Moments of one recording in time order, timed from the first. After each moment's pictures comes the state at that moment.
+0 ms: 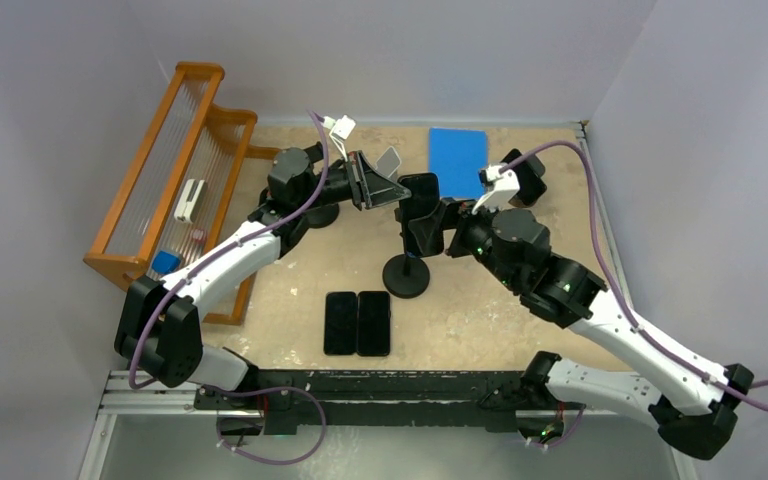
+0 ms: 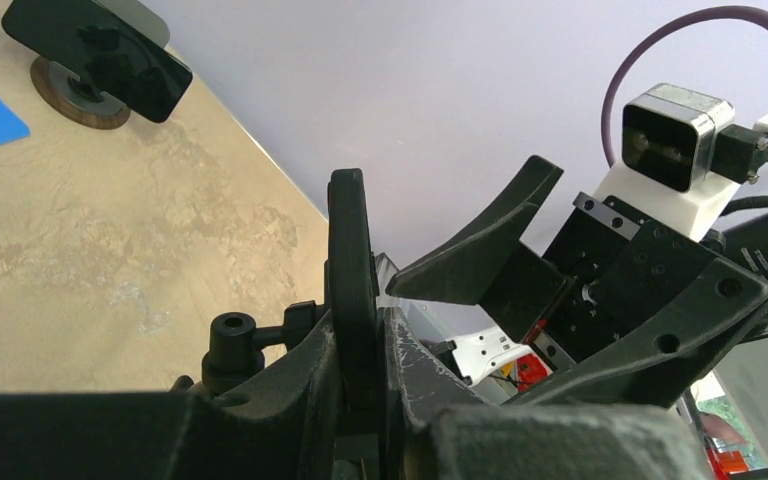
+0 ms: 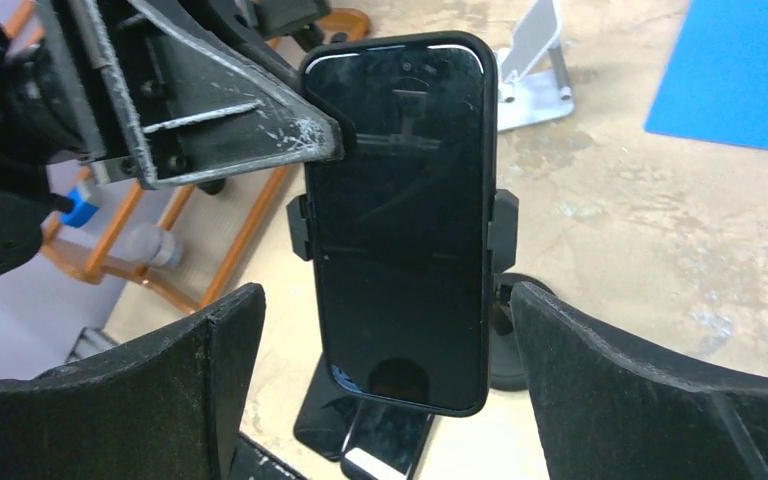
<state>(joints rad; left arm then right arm) -0.50 1.43 1.05 0.47 0.75 -0.91 0.85 0.90 1.02 -0.35 0.27 0.53</state>
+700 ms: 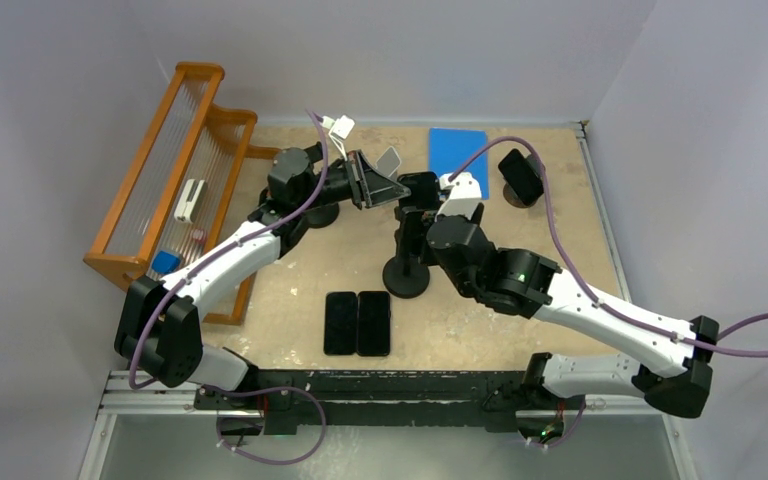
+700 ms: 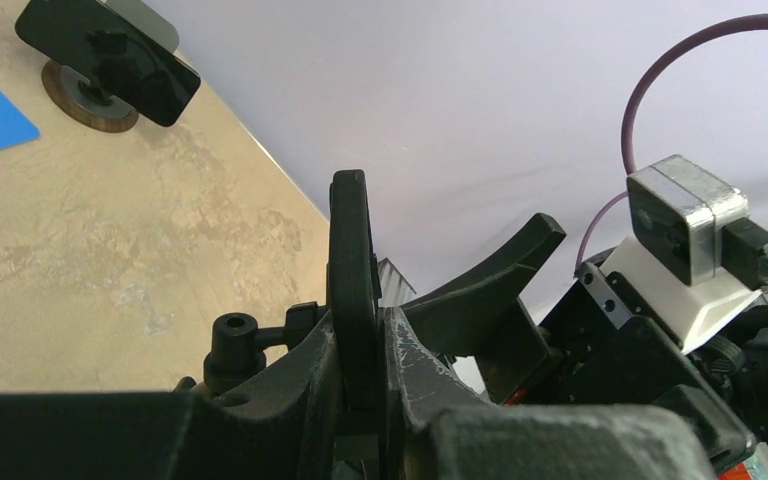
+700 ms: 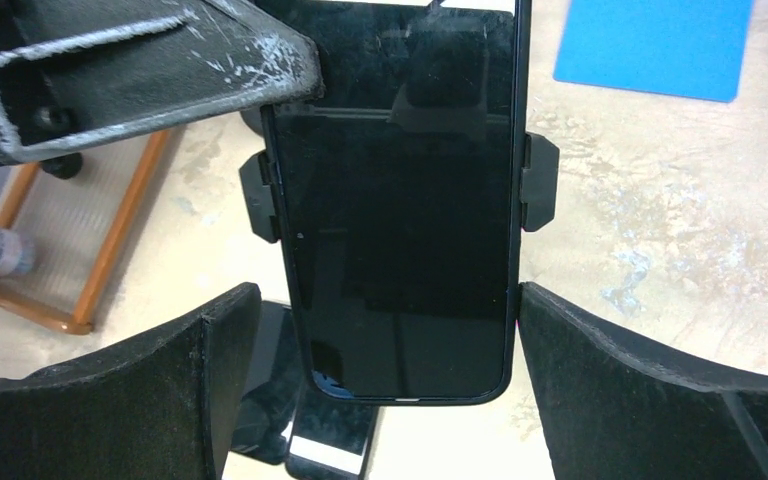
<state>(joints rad) -0.50 1.43 1.05 0.46 0.73 -0.91 1.09 1.13 1.18 -0.57 0.68 0.61</state>
